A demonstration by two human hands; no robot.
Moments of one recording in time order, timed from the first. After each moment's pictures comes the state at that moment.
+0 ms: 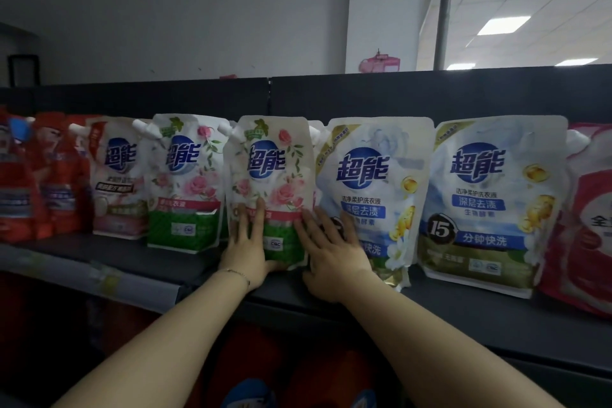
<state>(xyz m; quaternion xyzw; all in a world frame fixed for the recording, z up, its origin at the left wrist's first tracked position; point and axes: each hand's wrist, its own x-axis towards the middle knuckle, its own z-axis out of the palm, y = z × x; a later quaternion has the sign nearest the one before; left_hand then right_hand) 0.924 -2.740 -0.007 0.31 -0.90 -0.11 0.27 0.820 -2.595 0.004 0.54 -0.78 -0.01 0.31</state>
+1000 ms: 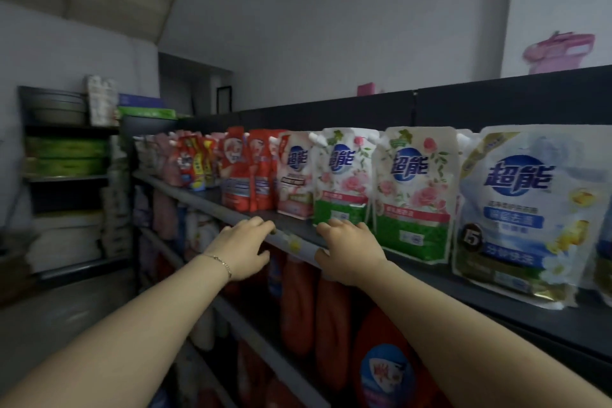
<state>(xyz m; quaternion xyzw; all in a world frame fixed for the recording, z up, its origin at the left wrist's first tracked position) 1.200 -2.717 0.029 0.44 -0.87 0.10 0.17 1.004 -2.642 0.034 0.73 -0.64 0.14 0.21</state>
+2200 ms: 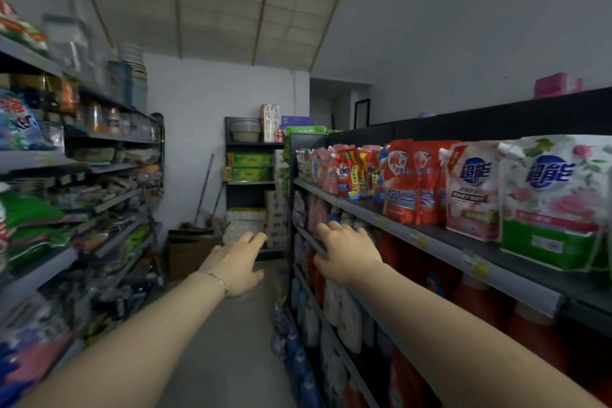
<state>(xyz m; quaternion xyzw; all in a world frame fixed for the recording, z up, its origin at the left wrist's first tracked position) 1.491 -2.653 0.022 0.69 -0.71 0.11 0.11 1.280 -2.688 0.040 0.86 -0.46 0.18 0.14</state>
